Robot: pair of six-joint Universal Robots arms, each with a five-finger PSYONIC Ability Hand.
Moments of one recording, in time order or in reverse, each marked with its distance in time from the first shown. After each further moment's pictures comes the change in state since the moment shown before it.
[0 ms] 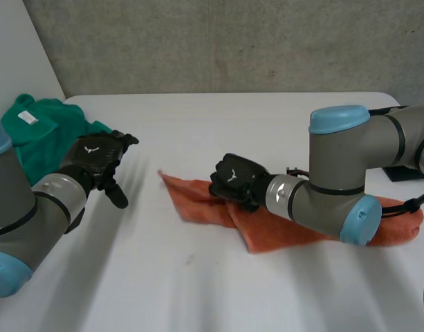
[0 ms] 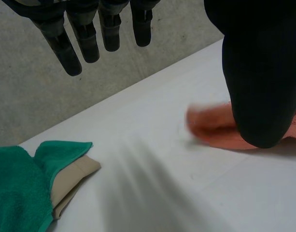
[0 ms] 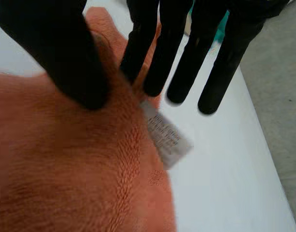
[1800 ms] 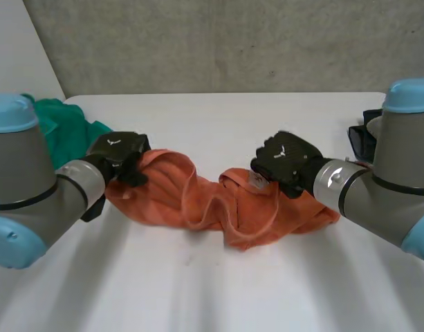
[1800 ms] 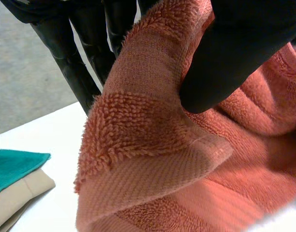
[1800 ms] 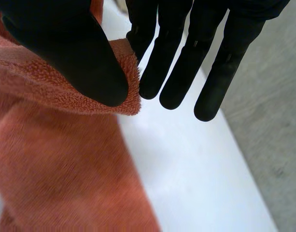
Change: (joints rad) left arm -0.040 -0.126 0.192 -0.125 0.077 -0.066; right arm -0.113 -0.332 0.304 -0.033 0.118 0.153; left_hand 0.971 0.990 0.986 0.996 0.925; right_hand 0.066 0.121 0.151 0.160 0.160
